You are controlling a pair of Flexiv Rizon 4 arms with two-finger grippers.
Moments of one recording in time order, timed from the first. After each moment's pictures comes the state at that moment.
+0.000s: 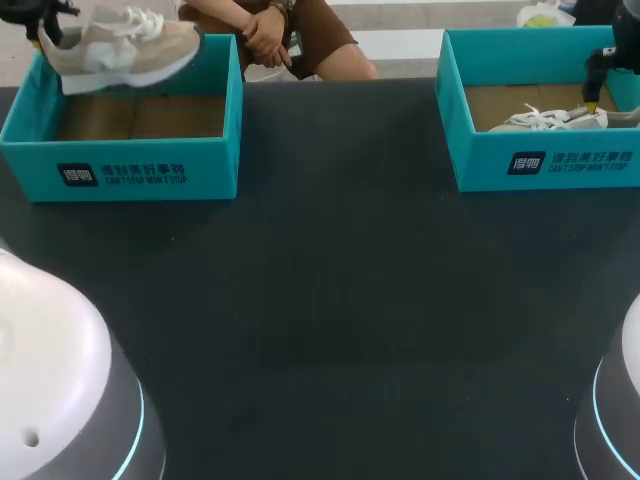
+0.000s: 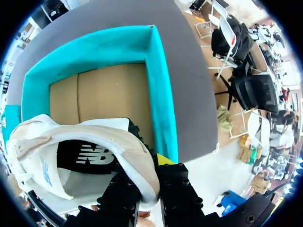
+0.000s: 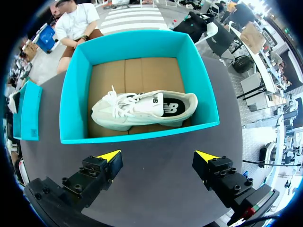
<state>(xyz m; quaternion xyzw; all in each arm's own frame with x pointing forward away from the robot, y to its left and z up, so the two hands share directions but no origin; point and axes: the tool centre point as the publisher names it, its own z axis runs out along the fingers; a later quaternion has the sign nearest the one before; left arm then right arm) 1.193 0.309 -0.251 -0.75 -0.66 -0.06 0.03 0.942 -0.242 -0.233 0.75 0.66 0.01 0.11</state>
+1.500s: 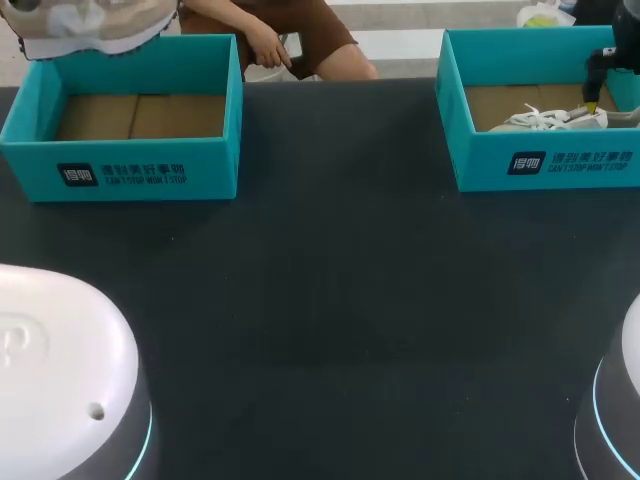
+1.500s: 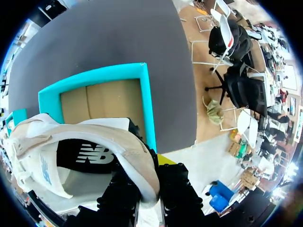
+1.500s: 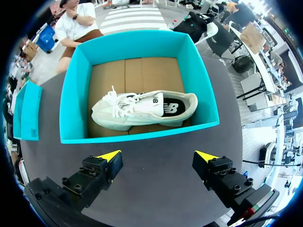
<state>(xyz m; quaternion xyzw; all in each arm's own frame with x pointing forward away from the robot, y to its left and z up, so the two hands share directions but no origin) 1.121 0.312 -0.144 -0.73 -0.67 -0.13 0.00 0.942 -0.242 -0.233 0.75 0.66 0.01 0.11</state>
